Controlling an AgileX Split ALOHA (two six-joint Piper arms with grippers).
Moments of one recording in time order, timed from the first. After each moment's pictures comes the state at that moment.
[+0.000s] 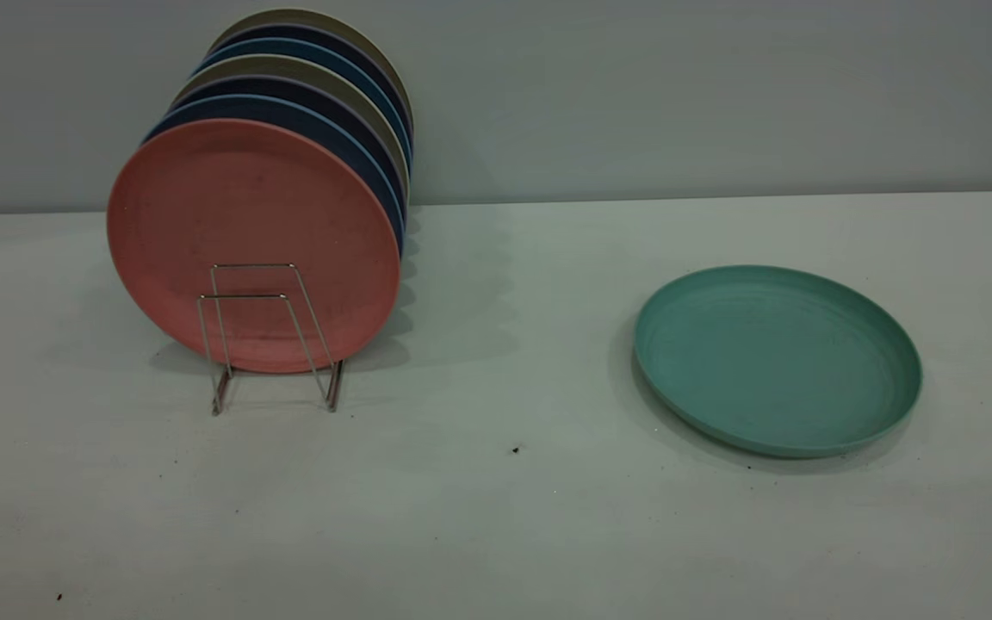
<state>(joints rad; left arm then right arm) -0.01 -0.02 -0.49 -0.07 1.13 0.10 0.06 -0.02 -0.48 0.04 1.14 -0.08</state>
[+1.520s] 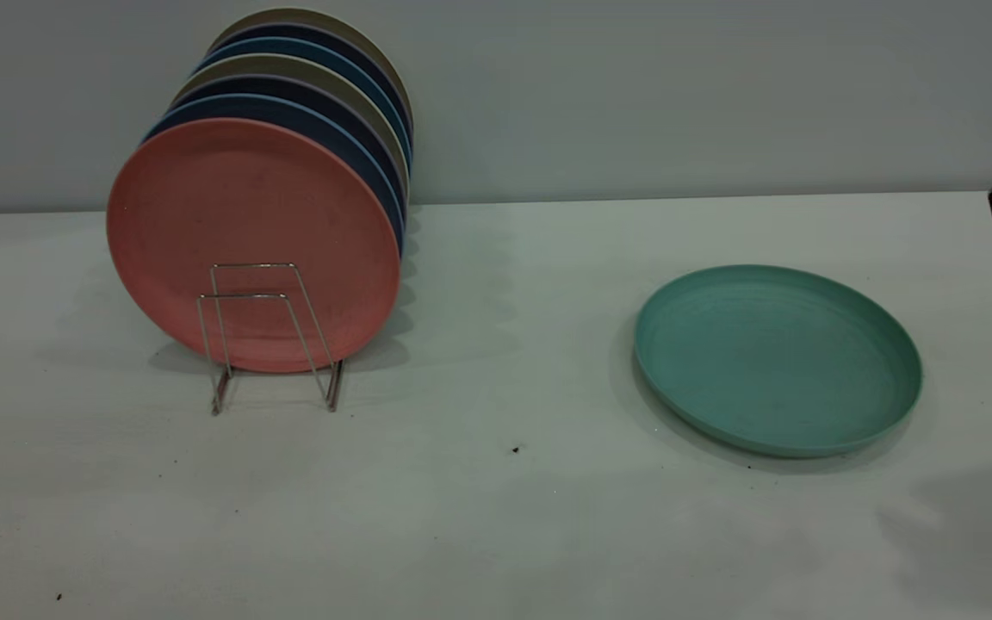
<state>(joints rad) -0.01 0.56 -0.50 -0.58 0.66 0.50 -0.16 1.44 -0.70 1.02 0.62 -0.96</state>
